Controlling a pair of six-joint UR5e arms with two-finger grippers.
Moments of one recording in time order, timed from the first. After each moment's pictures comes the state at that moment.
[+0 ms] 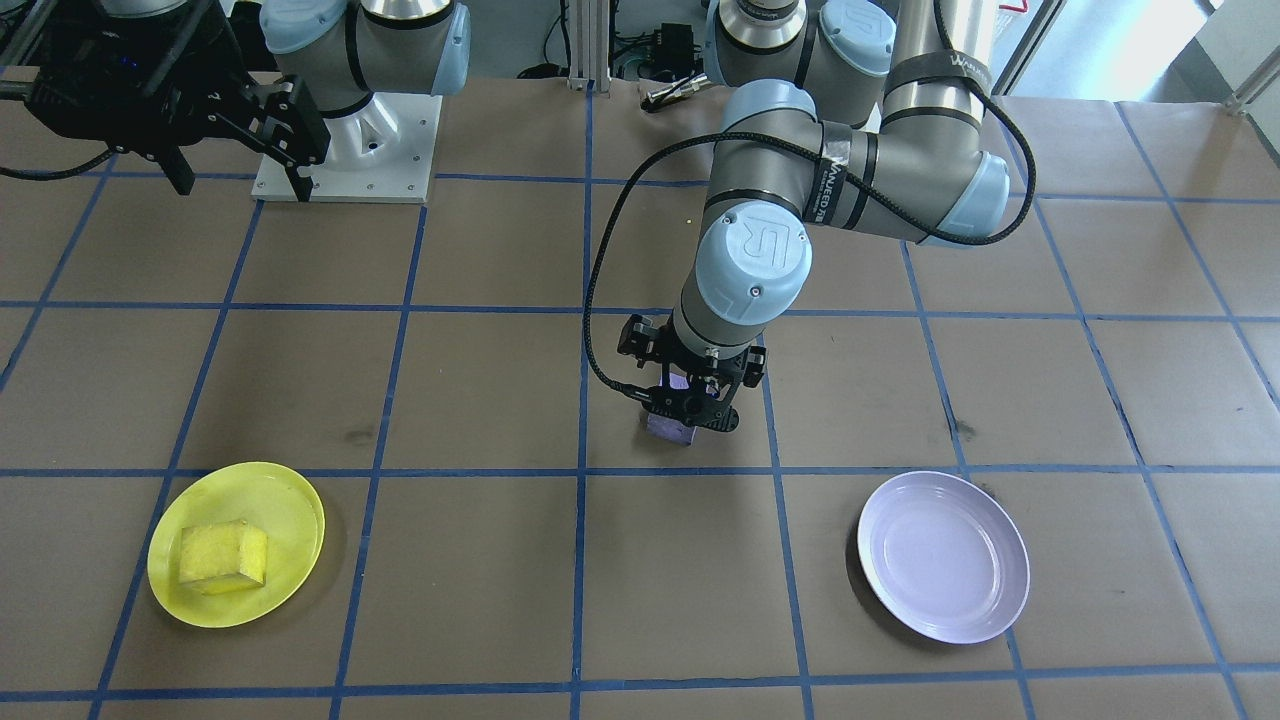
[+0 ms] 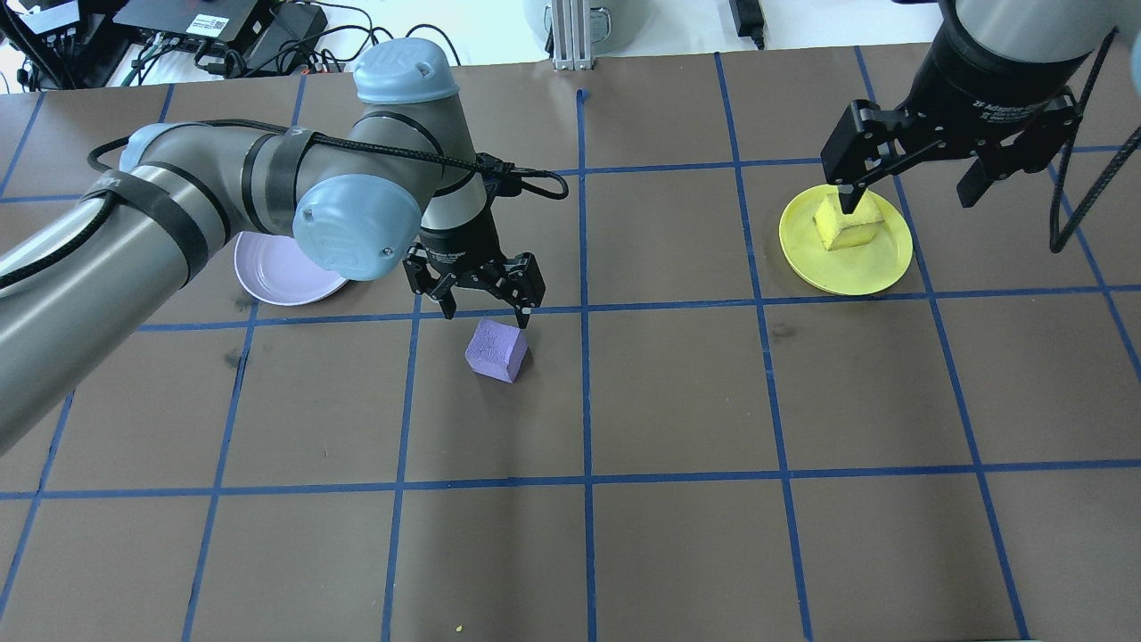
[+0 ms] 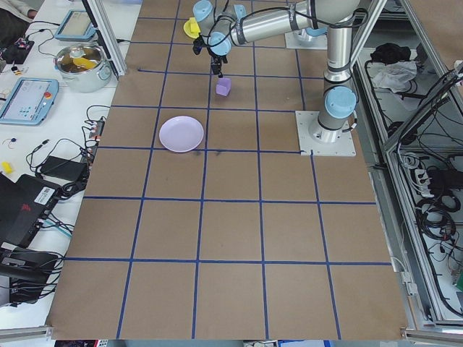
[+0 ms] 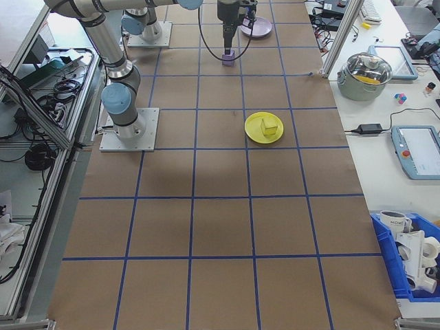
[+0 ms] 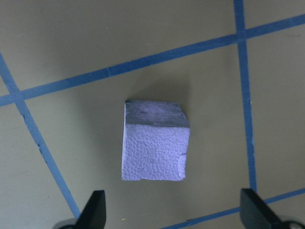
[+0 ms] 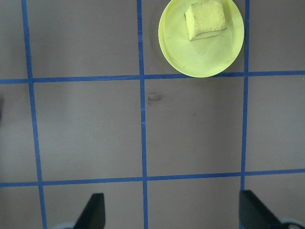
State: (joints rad) left arm -1.78 -1.89 -1.69 -1.37 1.48 0.04; right arm 1.54 -1.66 1.55 -1.47 -1.62 -0.01
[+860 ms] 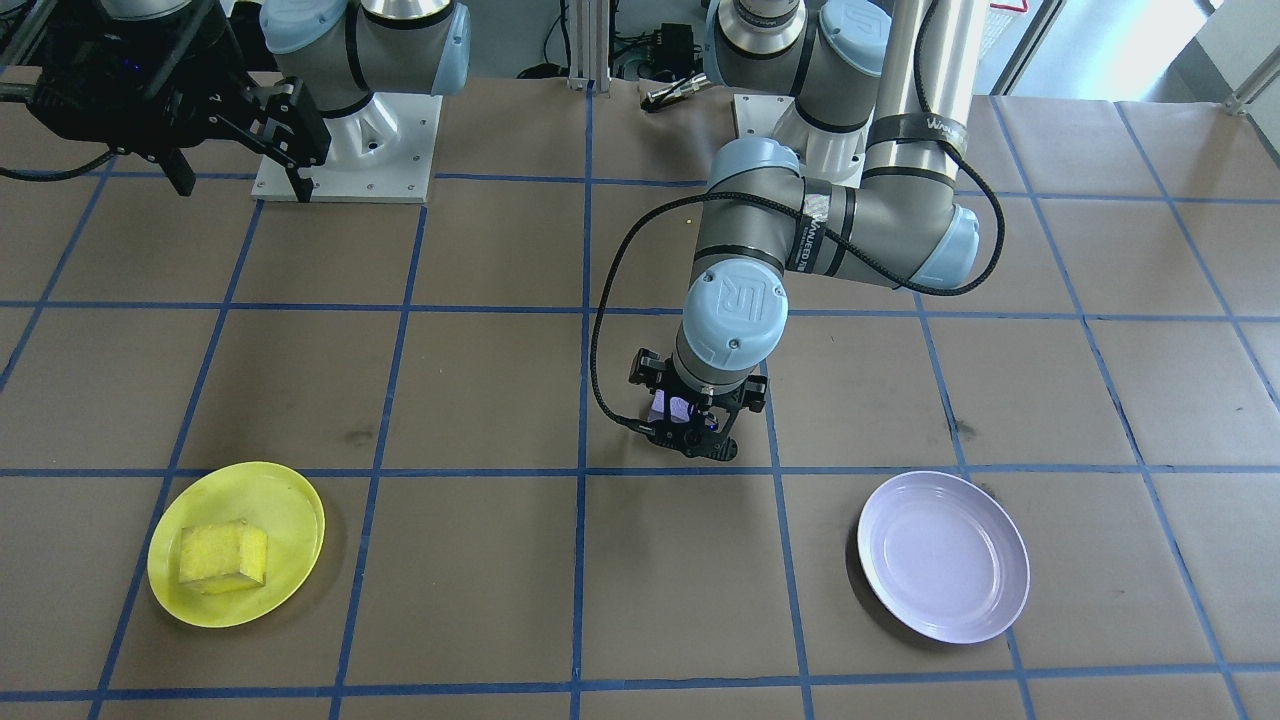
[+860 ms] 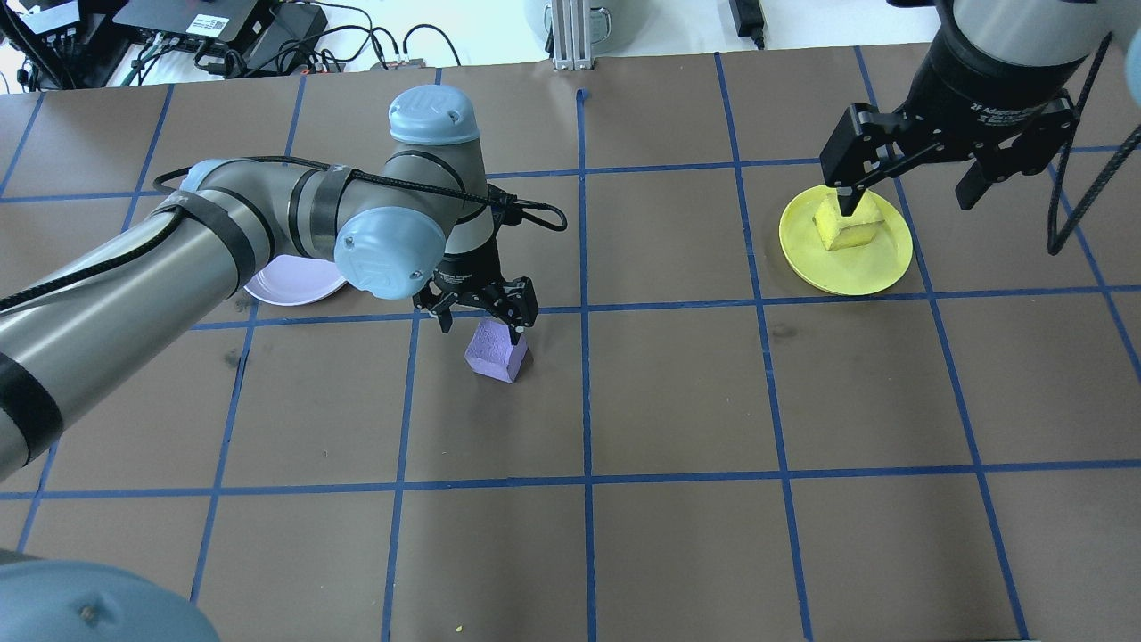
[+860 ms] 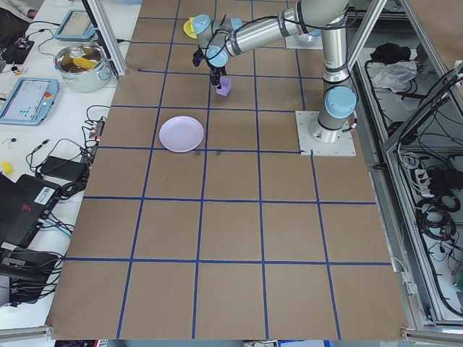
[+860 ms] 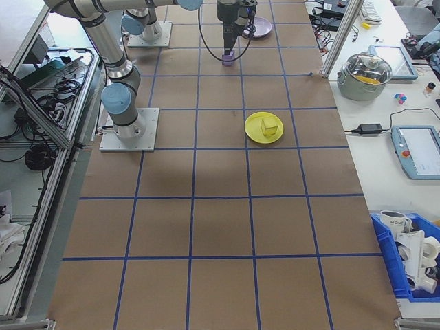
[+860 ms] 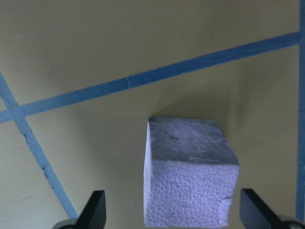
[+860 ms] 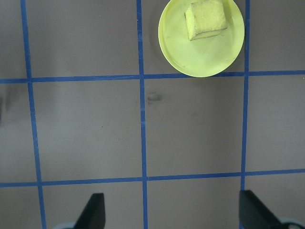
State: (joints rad) left arm -1.78 -1.98 -1.72 -1.27 1.55 0.03; right arm 1.54 -1.66 1.55 -1.47 -1.62 -0.01
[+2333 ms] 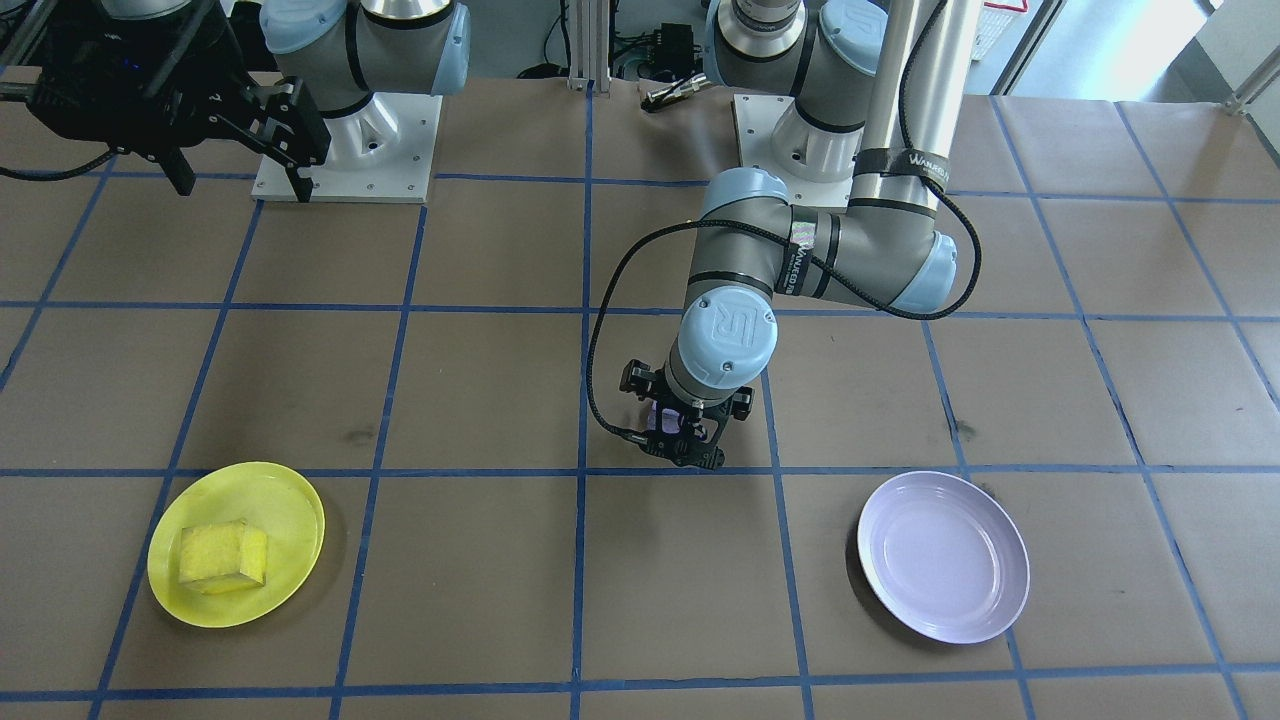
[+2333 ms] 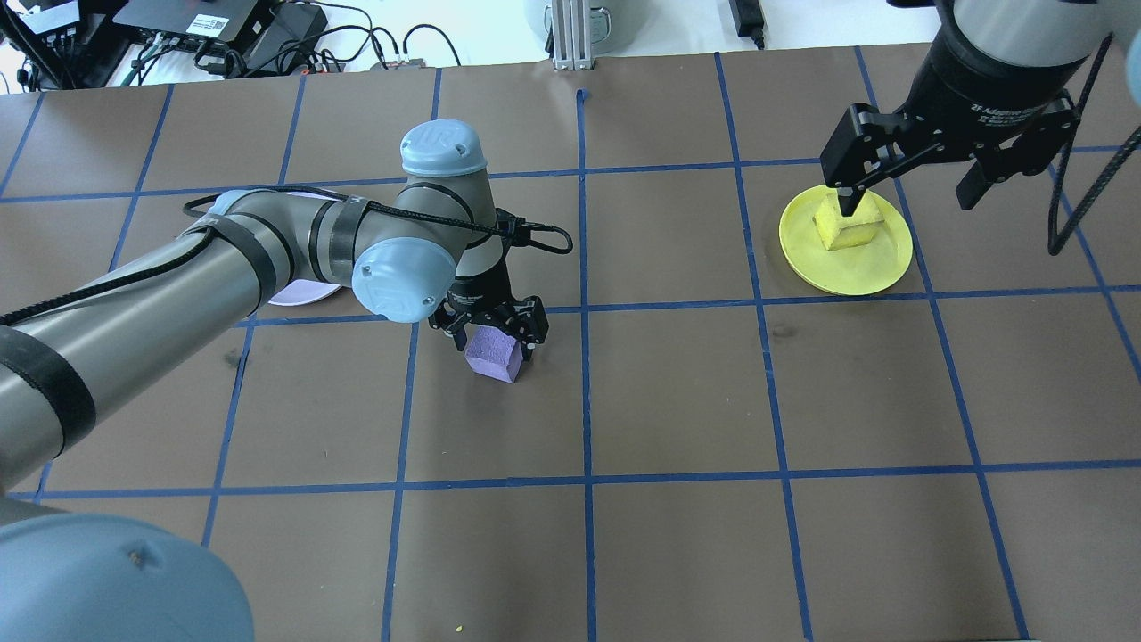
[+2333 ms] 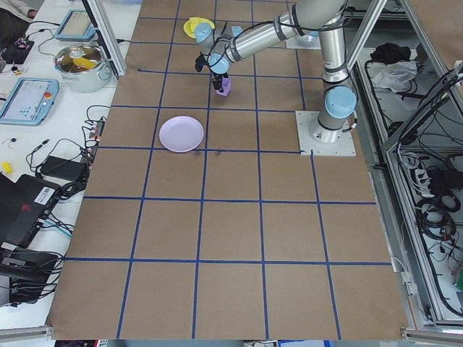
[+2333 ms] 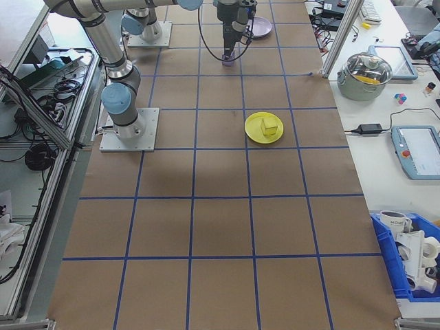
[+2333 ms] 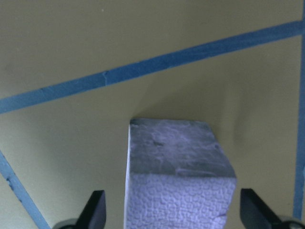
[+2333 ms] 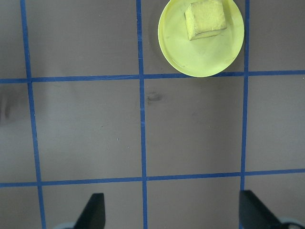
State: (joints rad) left arm -1.78 -2.01 -1.77 -1.20 1.50 0.03; right arm 1.54 -1.66 1.55 -1.47 -1.62 -0.01
